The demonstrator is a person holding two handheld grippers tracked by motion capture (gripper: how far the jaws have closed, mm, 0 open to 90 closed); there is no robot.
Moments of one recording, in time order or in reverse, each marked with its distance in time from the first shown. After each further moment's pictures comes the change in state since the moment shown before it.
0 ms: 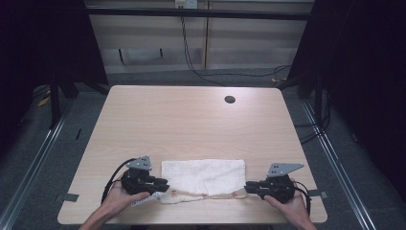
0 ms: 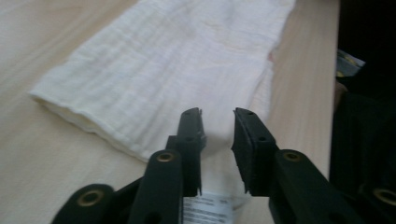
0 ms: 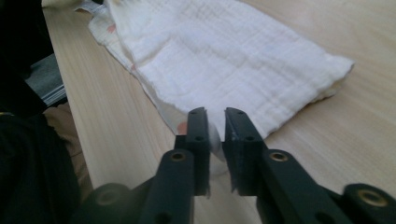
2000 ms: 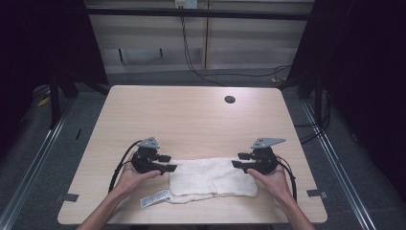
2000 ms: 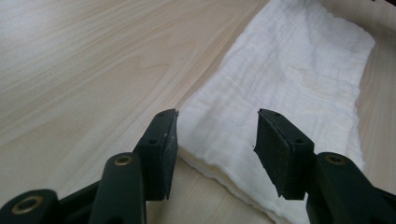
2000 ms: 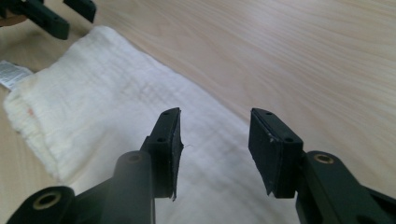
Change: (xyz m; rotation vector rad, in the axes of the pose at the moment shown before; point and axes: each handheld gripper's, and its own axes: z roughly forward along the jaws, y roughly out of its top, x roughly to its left) left arm 0.045 0.037 0.020 -0.066 0.158 -0.062; right arm -0.036 0.057 0.044 -0.020 -0.117 0.047
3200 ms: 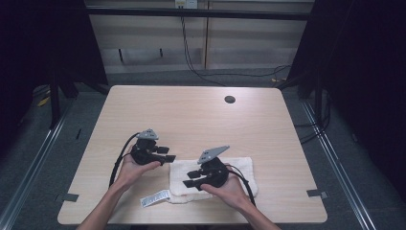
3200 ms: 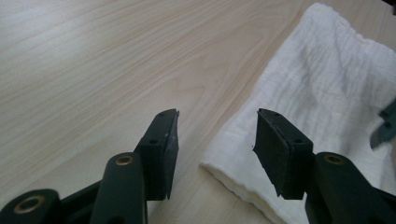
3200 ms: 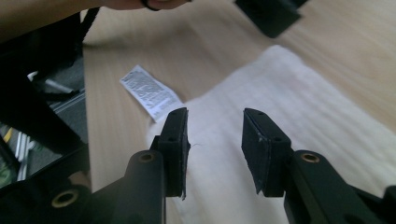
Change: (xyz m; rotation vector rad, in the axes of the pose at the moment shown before) left arm 0.017 0.013 -0.002 -0.024 0.057 -0.025; right arm 0.111 0.042 0.080 0.094 0.325 -0.127
